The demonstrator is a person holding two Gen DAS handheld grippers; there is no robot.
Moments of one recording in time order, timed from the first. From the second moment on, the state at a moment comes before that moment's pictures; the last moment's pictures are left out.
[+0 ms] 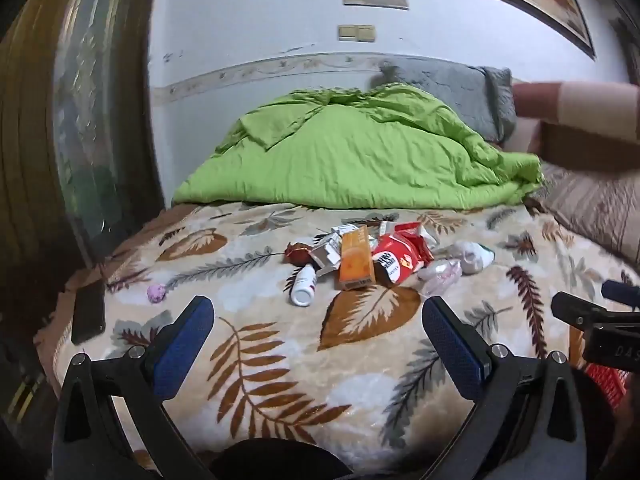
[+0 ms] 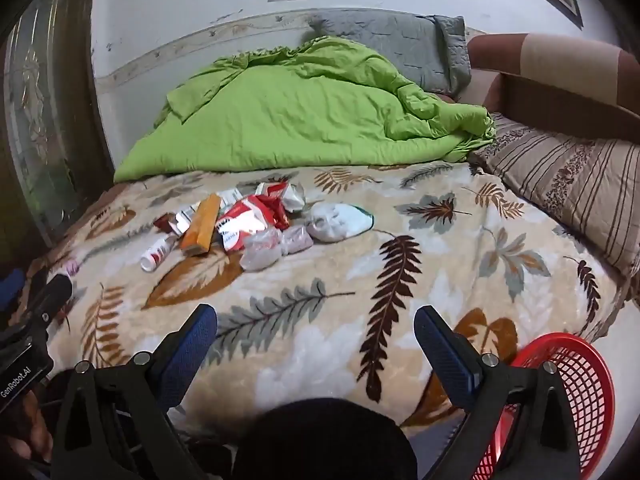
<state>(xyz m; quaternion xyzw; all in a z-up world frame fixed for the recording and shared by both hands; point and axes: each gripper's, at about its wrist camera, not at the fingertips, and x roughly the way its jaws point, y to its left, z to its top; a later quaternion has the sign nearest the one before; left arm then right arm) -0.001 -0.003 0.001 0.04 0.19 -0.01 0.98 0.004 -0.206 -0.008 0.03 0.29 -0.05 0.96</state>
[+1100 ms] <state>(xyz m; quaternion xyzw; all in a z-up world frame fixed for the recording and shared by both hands) 0.016 -0.004 -0.019 0.05 0.22 -0.01 0.97 0.014 -0.199 -0.020 -0.02 0.31 -0.08 0.95</state>
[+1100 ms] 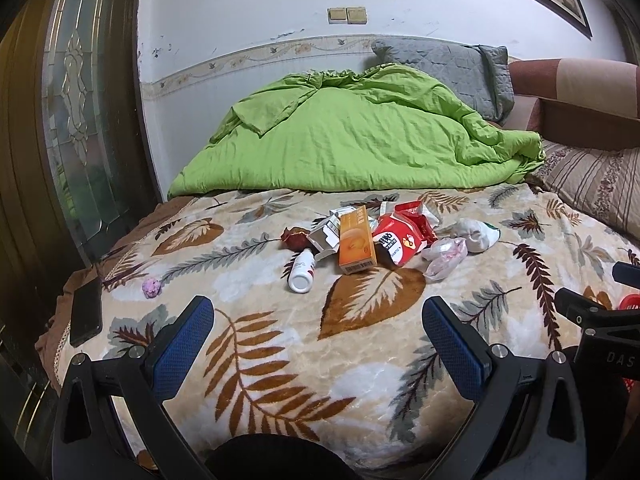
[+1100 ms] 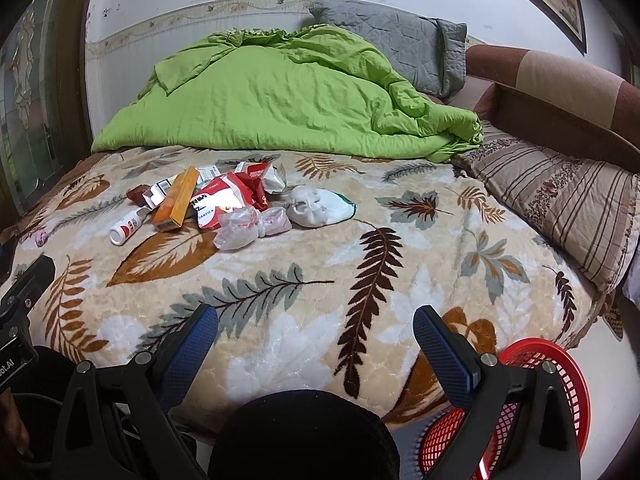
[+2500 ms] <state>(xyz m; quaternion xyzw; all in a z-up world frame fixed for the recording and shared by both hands) 0.083 0.158 -0.030 -0.23 0.28 0.04 0.93 0.050 -0.197 -0.020 0.05 0.37 0.05 0.93</state>
